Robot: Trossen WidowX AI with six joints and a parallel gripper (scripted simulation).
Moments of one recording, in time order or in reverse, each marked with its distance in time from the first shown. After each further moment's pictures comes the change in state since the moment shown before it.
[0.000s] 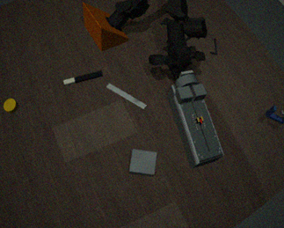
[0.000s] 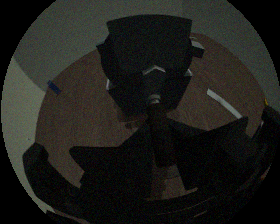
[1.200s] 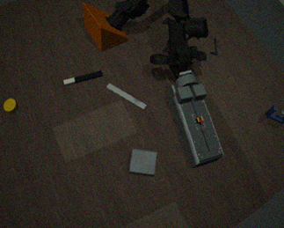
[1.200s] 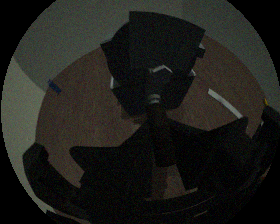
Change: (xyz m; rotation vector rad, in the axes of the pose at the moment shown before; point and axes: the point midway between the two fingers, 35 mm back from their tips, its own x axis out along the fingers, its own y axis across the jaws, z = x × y) arm -0.001 0.005 0.000 -0.001 0.004 0.000
